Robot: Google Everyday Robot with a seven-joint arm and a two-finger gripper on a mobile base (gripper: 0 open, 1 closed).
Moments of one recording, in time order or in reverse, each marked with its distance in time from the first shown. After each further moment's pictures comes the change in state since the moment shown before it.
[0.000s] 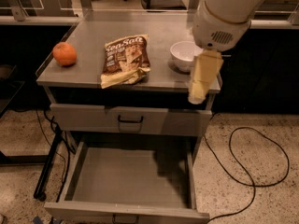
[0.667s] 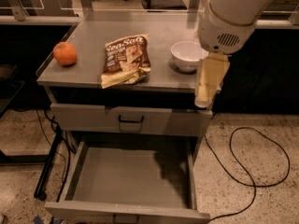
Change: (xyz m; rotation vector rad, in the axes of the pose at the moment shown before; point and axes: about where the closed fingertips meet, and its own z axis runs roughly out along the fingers) arm 0.018 0.006 -0.004 -0.008 0.030 0.013
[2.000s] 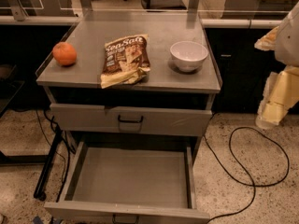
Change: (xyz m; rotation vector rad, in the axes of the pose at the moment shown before) arm 0.099 0.048 -0.046 0.000 -0.007 0.155
